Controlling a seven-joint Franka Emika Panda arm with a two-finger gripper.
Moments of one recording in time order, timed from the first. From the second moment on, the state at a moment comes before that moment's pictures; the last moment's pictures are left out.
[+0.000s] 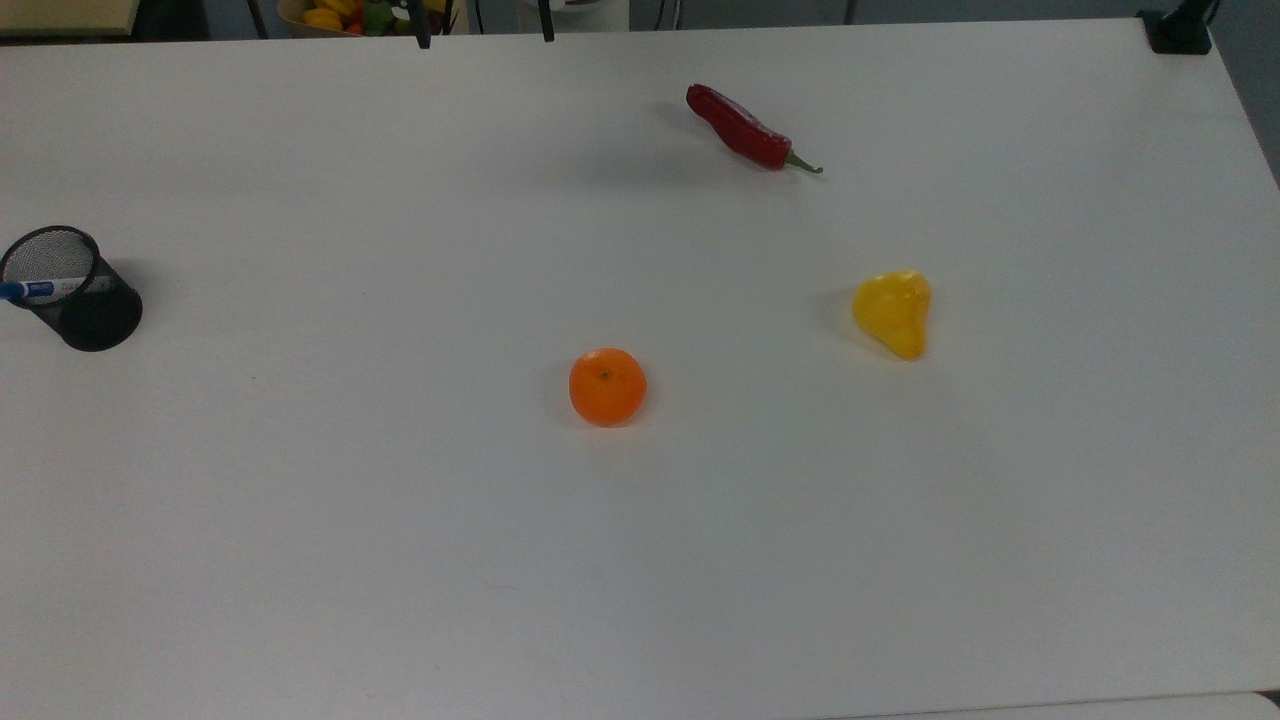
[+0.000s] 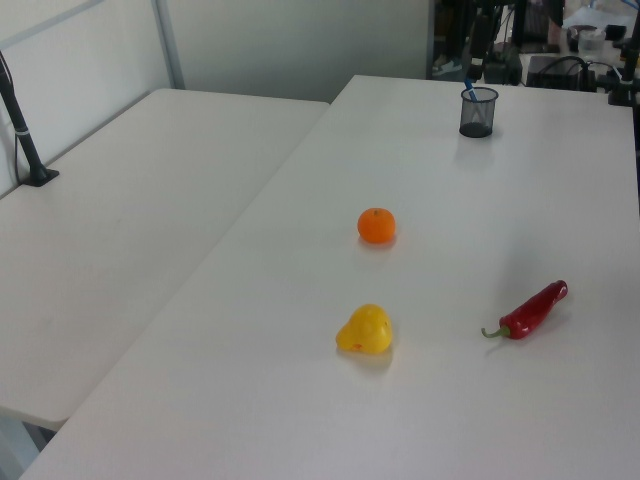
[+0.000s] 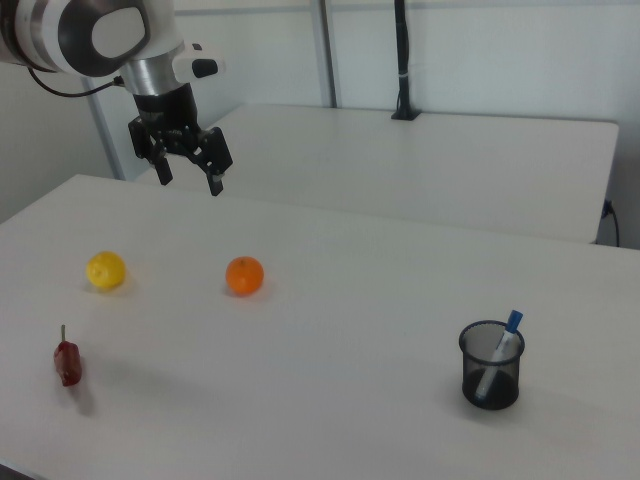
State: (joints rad) arm -0.04 -0.01 0.05 -1.63 0.05 1.72 -0.10
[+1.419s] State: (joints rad) arm -0.05 -0.01 0.01 -1.63 0.05 1.73 -0.10
